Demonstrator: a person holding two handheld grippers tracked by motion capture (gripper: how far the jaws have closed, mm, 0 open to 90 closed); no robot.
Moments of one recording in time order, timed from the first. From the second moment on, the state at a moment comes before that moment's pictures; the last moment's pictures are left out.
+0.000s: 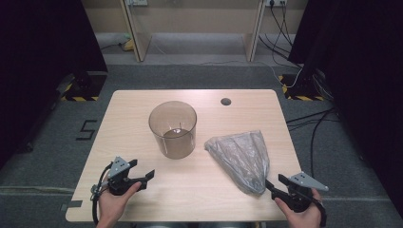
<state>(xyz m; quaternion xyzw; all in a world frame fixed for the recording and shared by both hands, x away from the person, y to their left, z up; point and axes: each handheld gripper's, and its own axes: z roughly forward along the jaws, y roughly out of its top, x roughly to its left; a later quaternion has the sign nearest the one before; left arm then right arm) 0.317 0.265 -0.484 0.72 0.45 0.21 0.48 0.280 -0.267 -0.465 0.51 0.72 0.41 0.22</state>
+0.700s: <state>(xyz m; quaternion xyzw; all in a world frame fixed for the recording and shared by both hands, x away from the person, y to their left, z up) 0.330 0.262 -0.484 0.72 0.45 0.20 0.49 0.325 -0.266 -0.463 0.55 0.71 0.39 0.21</state>
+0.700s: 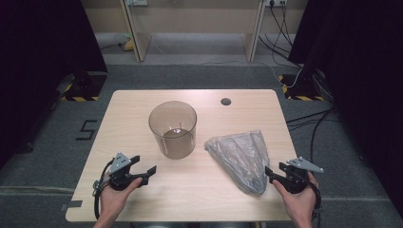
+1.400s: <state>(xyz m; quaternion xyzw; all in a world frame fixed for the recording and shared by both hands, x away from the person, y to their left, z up) 0.325 0.257 -0.490 0.73 0.45 0.21 0.47 0.393 -0.251 -0.484 0.59 0.72 0.34 0.17</state>
